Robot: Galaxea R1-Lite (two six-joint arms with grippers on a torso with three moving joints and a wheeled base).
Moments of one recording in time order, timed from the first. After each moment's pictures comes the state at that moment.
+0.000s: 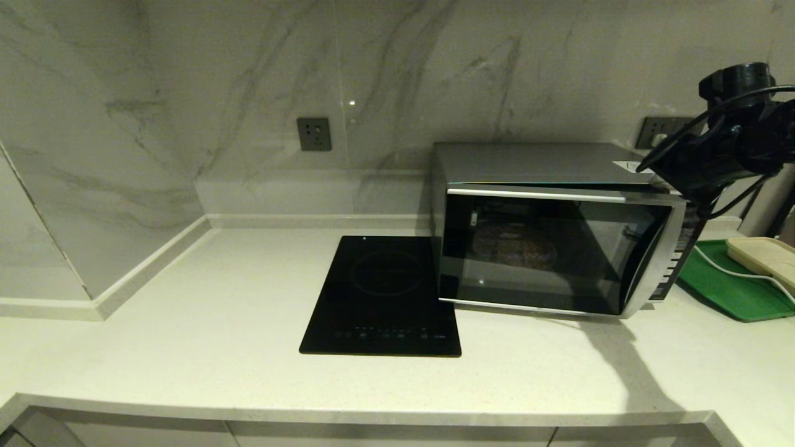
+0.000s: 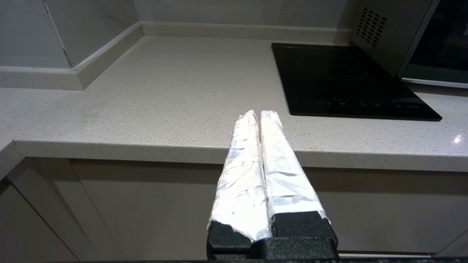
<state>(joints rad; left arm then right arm) 0.00 0.00 0.00 -0.01 0.01 -0.05 -0.08 2.06 -1.97 0.43 -0.17 0.75</state>
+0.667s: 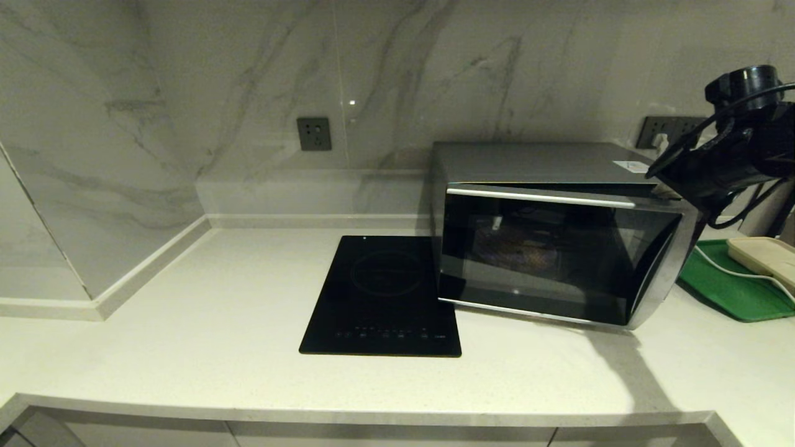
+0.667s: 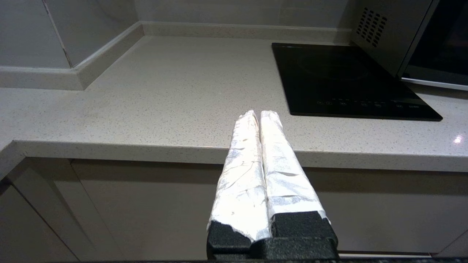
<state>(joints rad) 0.00 0.00 0.00 -0.01 0.01 -0.05 -0.08 1.99 -1.90 0.51 -0.15 0.75</state>
